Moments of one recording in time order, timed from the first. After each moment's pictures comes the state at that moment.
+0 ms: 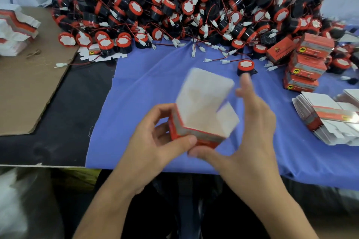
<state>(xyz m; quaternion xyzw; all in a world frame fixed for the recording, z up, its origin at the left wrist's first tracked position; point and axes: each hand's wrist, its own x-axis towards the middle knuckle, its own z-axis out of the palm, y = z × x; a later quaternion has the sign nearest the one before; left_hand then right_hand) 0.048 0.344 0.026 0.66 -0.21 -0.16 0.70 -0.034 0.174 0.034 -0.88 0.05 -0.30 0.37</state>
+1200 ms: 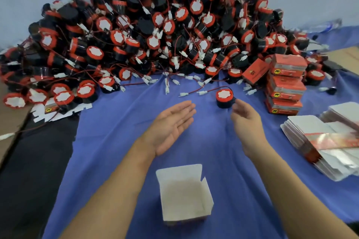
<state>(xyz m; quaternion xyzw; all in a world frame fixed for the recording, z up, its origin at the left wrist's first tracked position) 0.232 0.188 -0.017 0.50 -0.15 -0.40 0.75 0.110 0.007 -0.020 -0.68 0.34 -0.26 0.59</state>
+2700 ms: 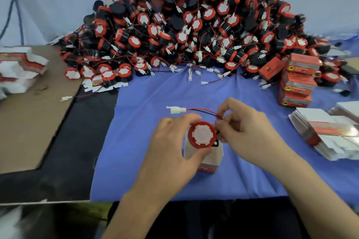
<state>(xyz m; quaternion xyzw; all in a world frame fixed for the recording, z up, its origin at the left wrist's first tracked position) 0.071 0.310 0.042 0.83 -0.34 0.10 0.42 0.023 0.117 0.064 -0.90 0.08 -0.14 0.41</state>
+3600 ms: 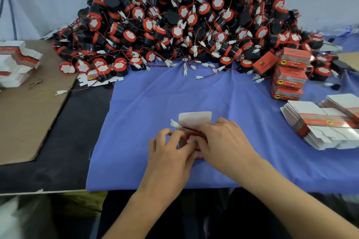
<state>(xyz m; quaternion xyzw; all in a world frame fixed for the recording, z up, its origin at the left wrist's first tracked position) 0.057 0.303 -0.029 0.89 -0.37 0.18 0.21 0.018 0.145 0.027 -1.00 0.06 -0.07 0.03</state>
